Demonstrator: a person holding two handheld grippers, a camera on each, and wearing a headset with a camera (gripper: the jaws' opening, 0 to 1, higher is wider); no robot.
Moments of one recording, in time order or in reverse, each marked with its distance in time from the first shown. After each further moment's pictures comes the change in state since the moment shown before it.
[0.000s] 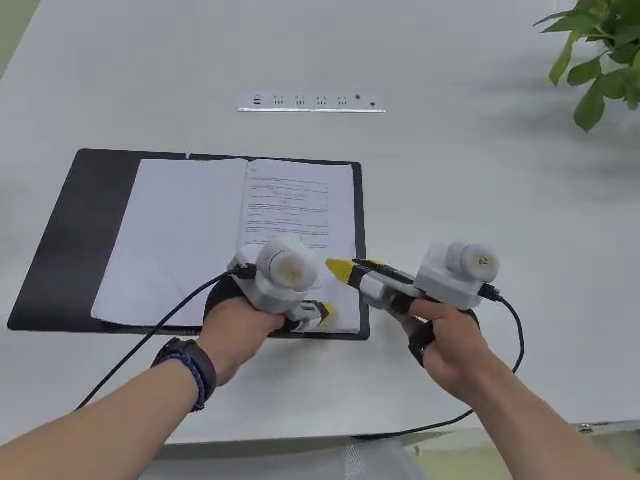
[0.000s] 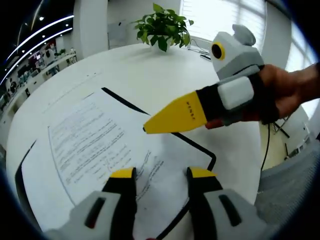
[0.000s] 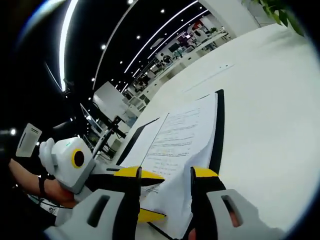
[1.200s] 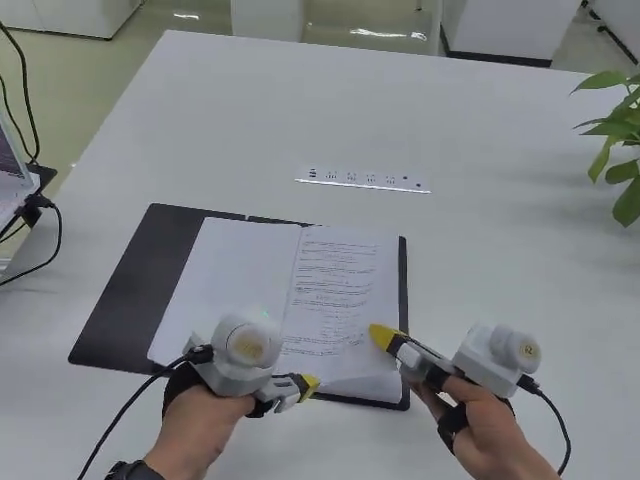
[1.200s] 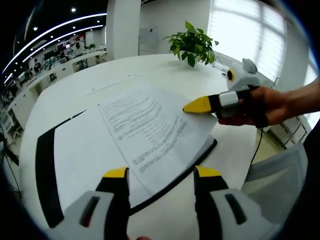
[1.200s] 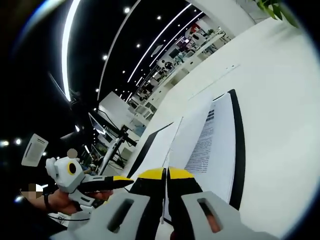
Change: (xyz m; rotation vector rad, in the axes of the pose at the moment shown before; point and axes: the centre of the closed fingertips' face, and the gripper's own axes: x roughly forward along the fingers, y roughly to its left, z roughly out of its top) left arm -0.116 0.036 -0.038 -0.180 -0.096 0.173; right arm 0.001 0.049 0.000 0.035 -0.056 0.053
